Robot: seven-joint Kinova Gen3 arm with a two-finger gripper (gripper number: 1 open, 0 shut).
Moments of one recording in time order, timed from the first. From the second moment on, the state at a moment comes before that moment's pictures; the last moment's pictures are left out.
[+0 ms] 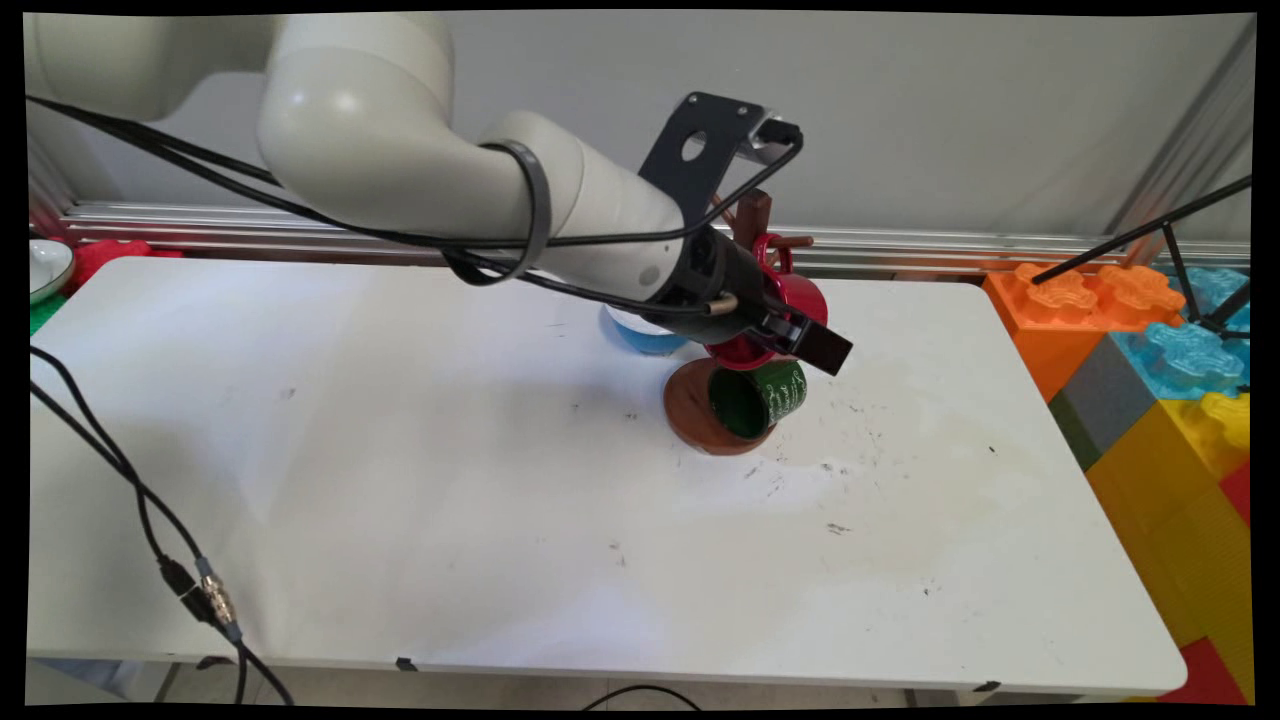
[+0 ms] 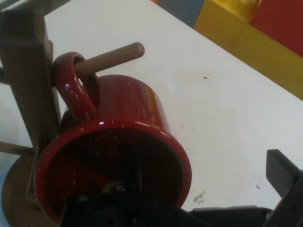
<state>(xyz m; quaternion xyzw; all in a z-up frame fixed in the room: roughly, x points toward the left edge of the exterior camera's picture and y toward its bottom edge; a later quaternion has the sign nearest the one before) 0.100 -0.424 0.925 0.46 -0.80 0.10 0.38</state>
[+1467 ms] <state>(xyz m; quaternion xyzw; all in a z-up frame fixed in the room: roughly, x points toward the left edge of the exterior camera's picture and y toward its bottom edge) 0.085 -0.425 0.917 0.42 -0.80 0.14 0.40</state>
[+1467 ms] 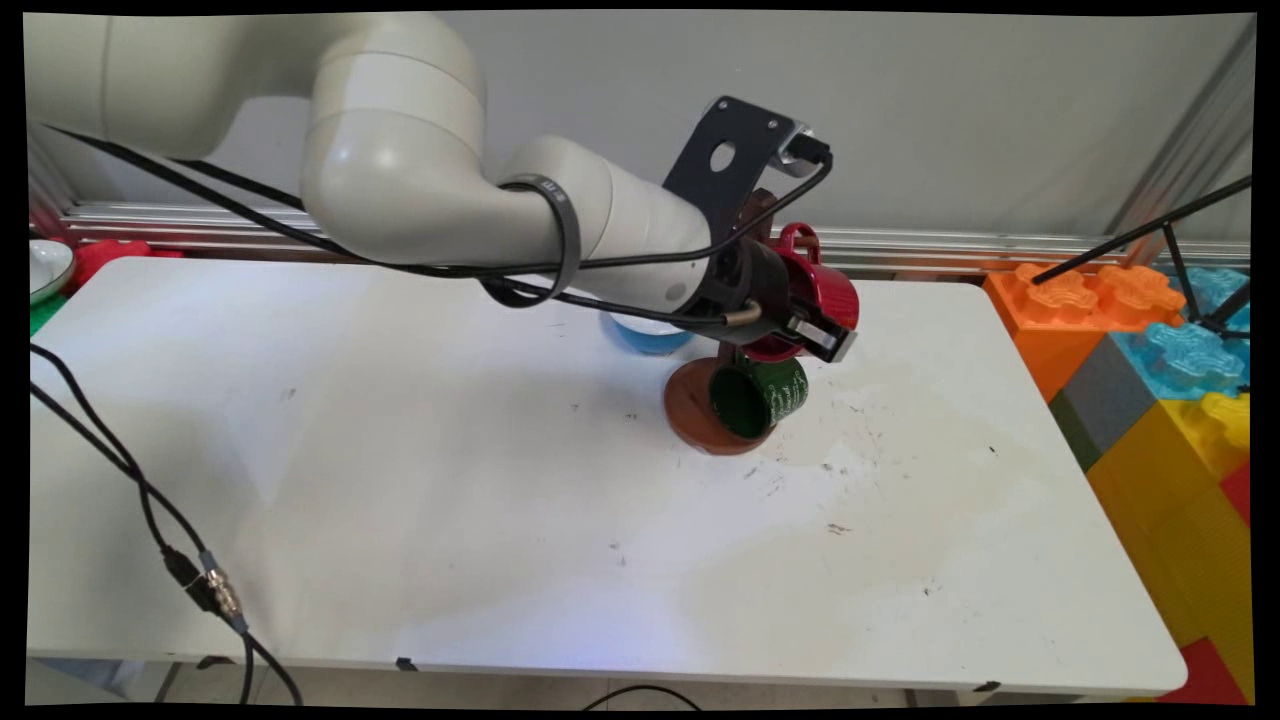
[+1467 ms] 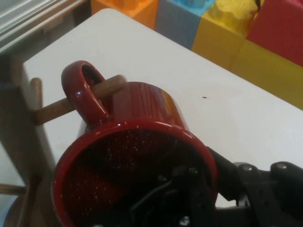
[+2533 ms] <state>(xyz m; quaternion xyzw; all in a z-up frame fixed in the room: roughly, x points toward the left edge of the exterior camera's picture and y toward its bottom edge) 0.099 -0.381 0.972 0.35 -0.84 0.12 0.40</state>
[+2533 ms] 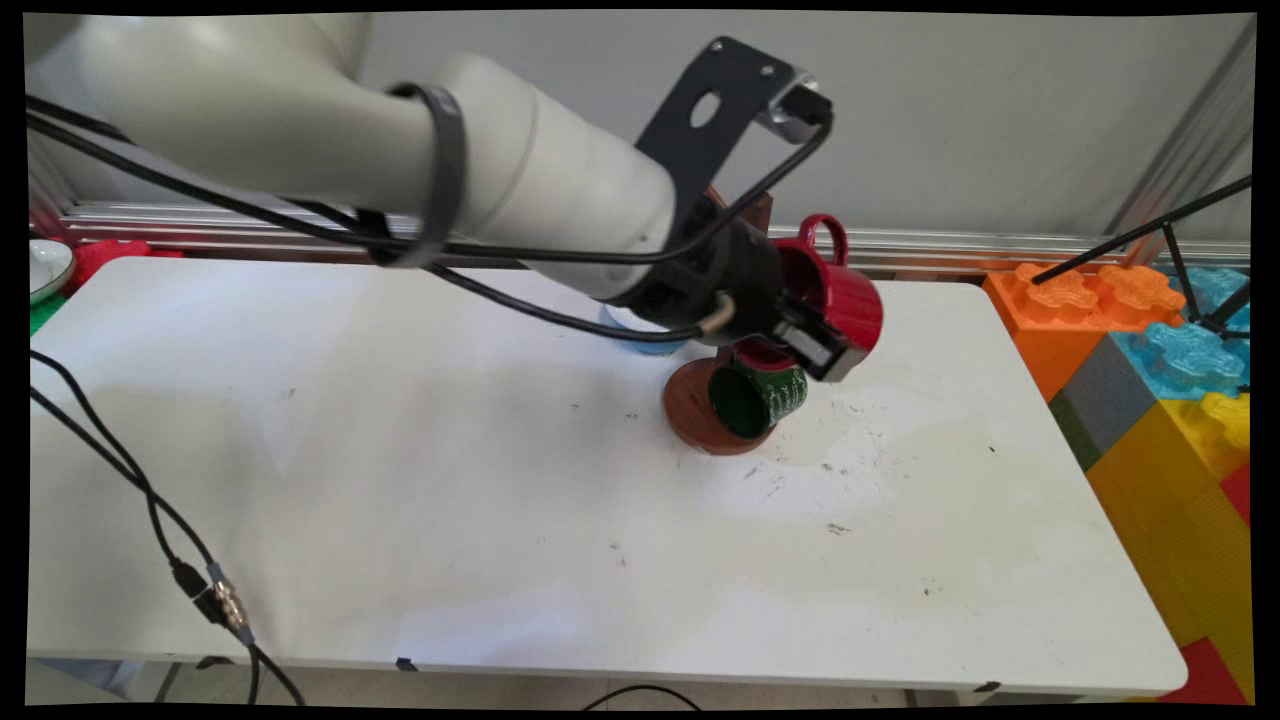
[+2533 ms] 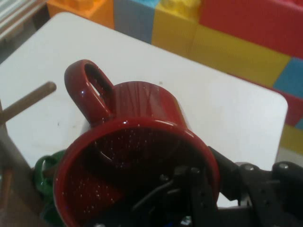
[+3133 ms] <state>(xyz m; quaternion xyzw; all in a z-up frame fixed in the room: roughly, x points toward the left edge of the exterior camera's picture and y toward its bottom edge) 0.165 -0.369 0.992 0.28 -0.91 0.11 0.29</state>
